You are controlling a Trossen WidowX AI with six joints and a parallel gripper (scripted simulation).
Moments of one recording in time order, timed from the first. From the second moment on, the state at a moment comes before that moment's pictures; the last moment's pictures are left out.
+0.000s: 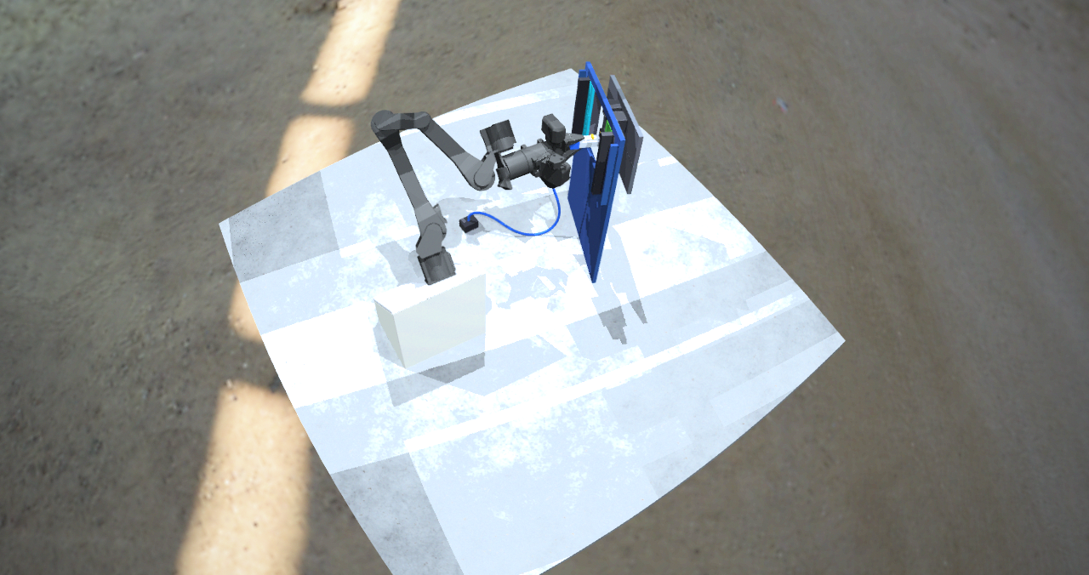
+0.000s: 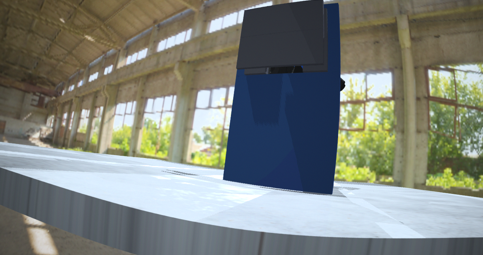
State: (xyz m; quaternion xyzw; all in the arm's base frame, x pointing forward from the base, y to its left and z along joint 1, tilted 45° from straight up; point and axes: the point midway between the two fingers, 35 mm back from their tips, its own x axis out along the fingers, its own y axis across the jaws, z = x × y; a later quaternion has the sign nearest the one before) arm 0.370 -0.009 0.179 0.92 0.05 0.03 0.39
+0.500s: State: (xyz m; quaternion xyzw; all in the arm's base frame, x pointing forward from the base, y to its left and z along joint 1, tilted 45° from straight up) arm 0.373 -0.009 0.178 0.92 0.05 0.03 0.39
